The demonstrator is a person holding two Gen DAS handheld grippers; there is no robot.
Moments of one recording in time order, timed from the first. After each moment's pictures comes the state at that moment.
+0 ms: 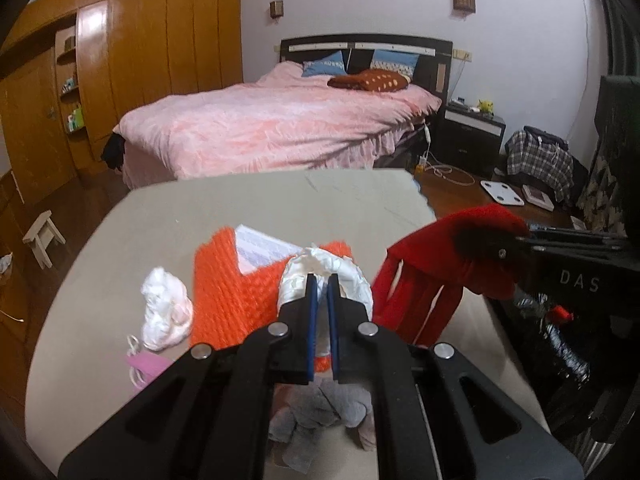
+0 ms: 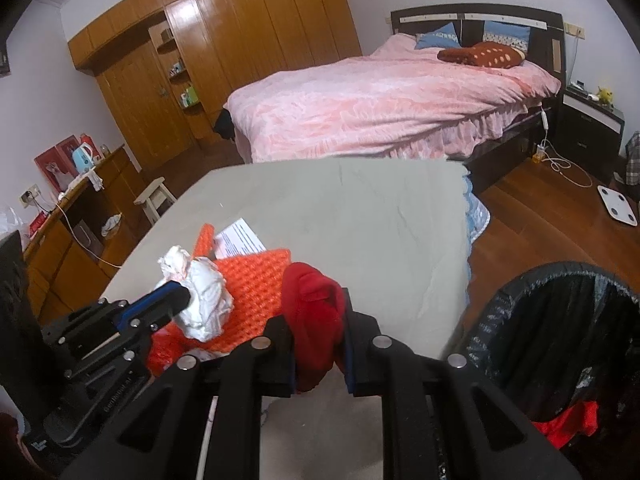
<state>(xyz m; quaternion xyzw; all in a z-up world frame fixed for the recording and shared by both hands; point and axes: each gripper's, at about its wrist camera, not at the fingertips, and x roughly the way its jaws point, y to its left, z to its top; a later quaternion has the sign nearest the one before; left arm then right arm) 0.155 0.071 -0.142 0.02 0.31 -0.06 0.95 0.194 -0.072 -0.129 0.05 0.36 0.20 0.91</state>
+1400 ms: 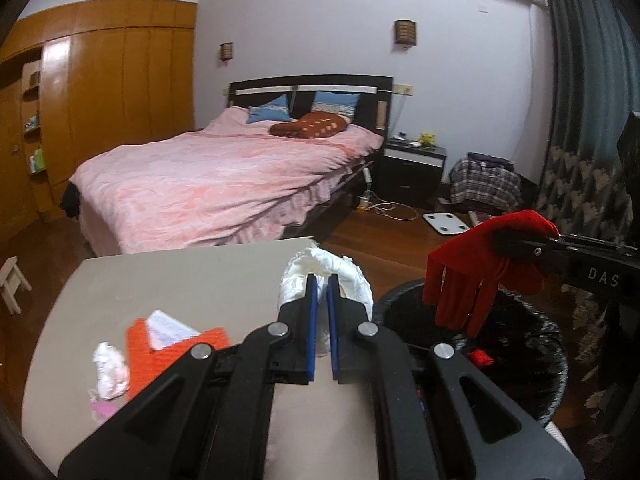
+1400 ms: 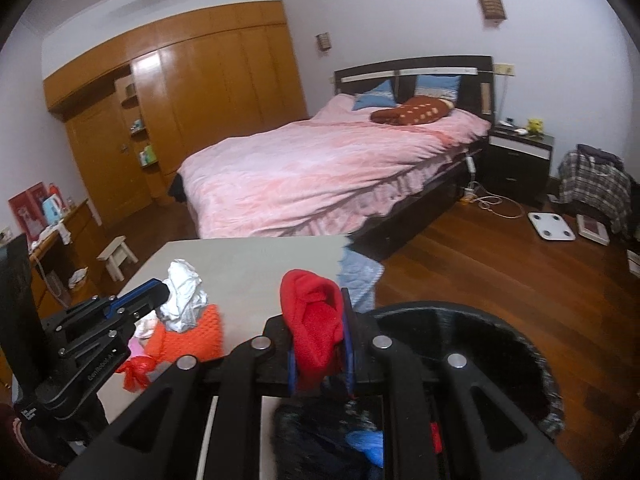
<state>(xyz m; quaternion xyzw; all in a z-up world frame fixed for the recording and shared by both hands) 0.134 -0.034 -0.065 0.02 0.25 -0.16 0.96 0.117 -0.212 -0.035 0.07 0.27 0.09 0.96</state>
